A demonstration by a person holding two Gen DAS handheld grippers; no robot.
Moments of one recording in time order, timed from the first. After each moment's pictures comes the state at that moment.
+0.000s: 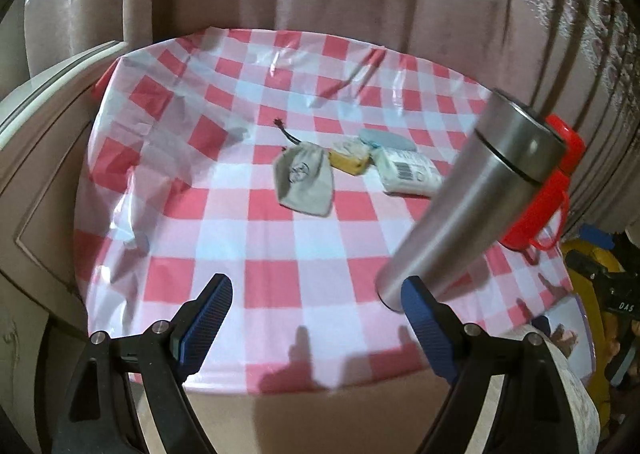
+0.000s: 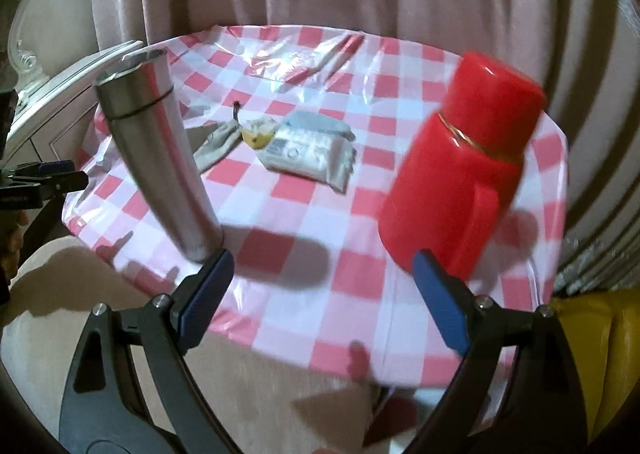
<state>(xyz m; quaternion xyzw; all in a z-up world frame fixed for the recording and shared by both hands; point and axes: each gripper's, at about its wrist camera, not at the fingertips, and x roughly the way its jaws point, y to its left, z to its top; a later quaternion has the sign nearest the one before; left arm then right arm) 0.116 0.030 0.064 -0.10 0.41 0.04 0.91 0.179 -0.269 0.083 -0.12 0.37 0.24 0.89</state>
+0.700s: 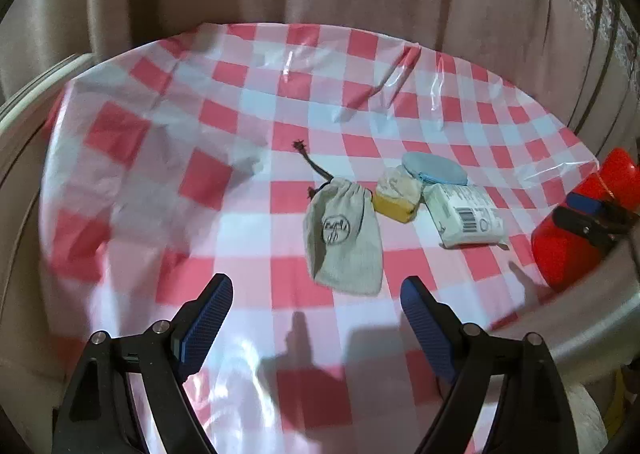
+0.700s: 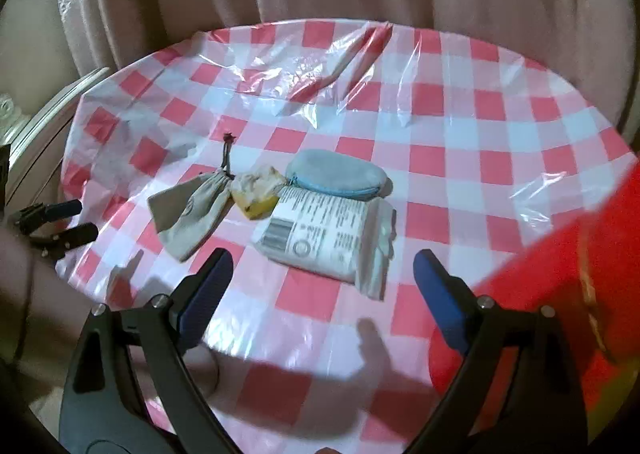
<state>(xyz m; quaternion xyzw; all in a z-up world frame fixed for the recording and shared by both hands) 0.232 0.076 0.039 -0.07 0.42 0.04 0.90 0.329 -0.189 0.054 -0.07 0.42 0.26 0.87</state>
